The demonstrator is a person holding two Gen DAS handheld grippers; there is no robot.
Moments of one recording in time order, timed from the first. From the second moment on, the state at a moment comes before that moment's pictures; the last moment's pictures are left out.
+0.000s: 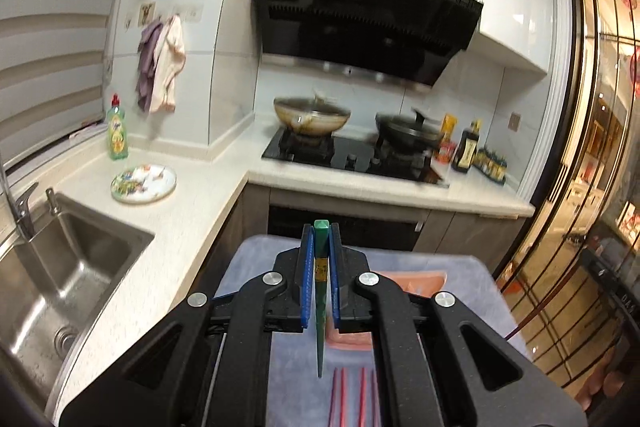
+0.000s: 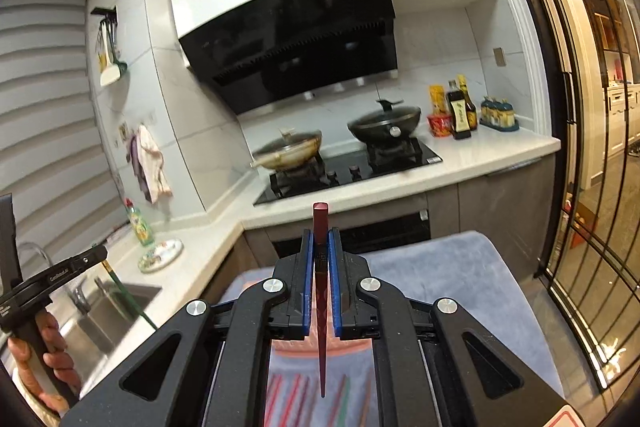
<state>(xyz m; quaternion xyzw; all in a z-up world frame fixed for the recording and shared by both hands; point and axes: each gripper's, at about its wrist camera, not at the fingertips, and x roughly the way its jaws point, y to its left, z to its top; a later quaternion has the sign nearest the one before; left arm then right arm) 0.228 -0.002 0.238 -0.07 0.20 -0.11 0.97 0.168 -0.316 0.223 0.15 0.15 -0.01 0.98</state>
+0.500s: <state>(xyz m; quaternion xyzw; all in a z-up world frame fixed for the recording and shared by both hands) 0.315 -0.056 0.248 -0.10 0.18 -0.13 0.97 0.284 -0.317 0.217 0.20 0.14 0.00 0.97</state>
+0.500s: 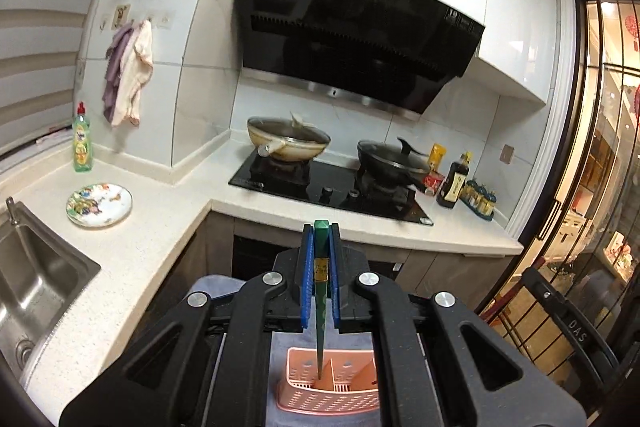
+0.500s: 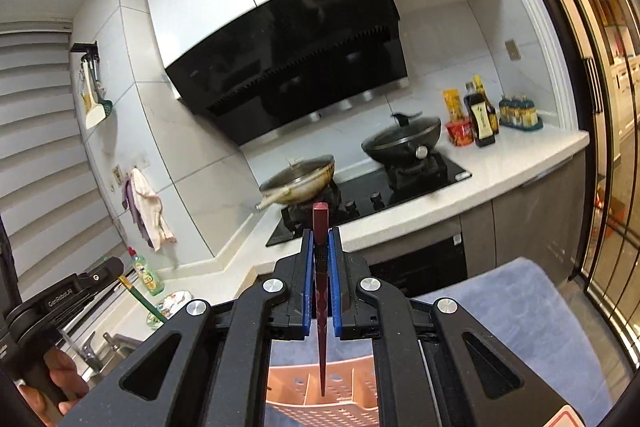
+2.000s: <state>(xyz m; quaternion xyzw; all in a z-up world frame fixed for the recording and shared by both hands) 0.118 -0.011 -0.002 0.01 0.37 -0.07 0.93 0.071 -0.263 -0.022 0.12 0.38 -0.03 0.92</state>
